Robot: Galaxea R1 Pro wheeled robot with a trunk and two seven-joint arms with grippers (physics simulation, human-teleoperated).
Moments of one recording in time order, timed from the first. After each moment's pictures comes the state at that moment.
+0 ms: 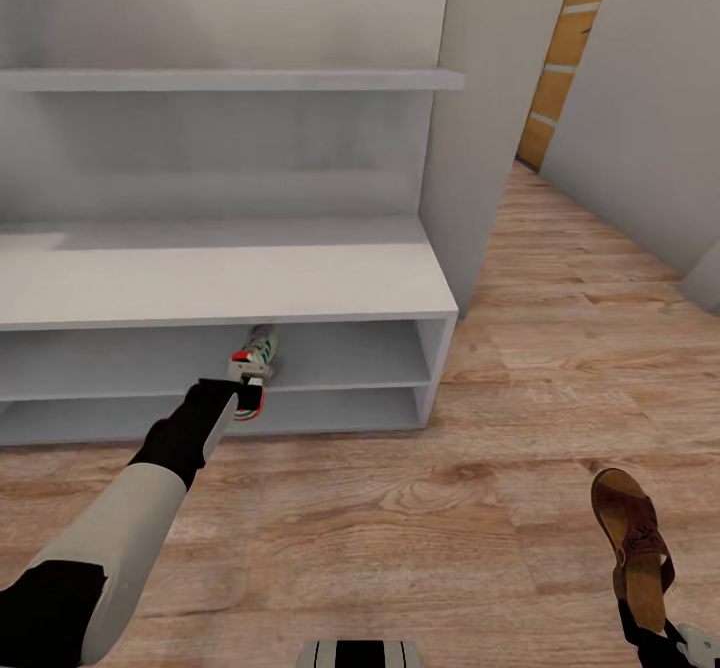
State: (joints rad) left arm -0.93 0.04 -0.11 -0.75 0.04 0.67 0.10; right arm -0.23 -0.30 -0.50 -0.40 -0.08 -0.51 0.25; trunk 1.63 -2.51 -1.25
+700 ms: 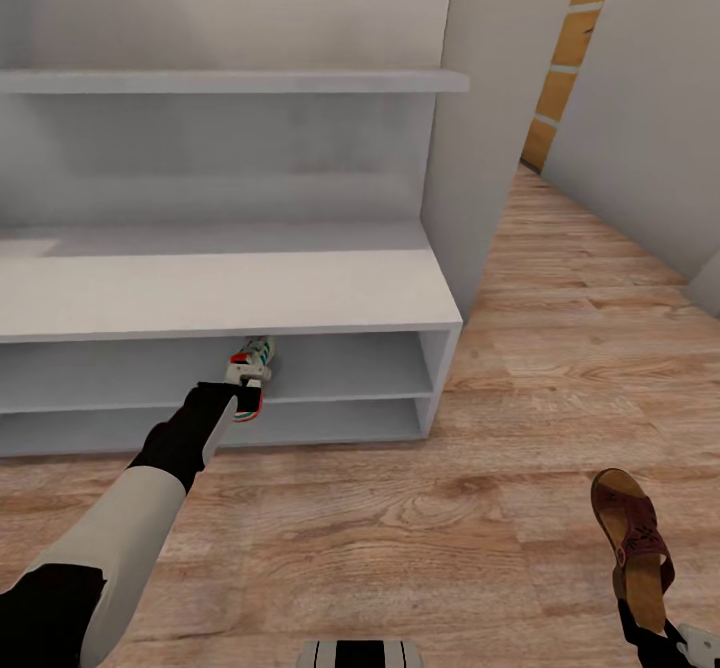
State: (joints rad) left arm -0.92 0.04 -0.10 -0.74 0.04 0.65 0.11; right arm -0.23 -0.30 -0.50 -0.40 -0.08 -0.51 0.25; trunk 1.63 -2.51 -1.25
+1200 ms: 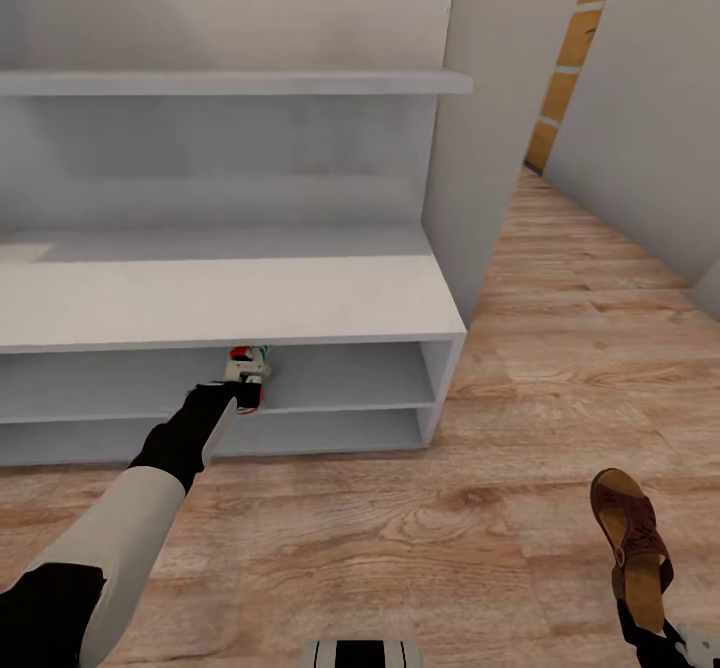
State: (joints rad) left arm -0.92 0.04 -0.10 -0.73 0.04 0.57 0.11; right arm -0.23 -0.29 -0.50 -0.40 -0.08 -0.51 0.25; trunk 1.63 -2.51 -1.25
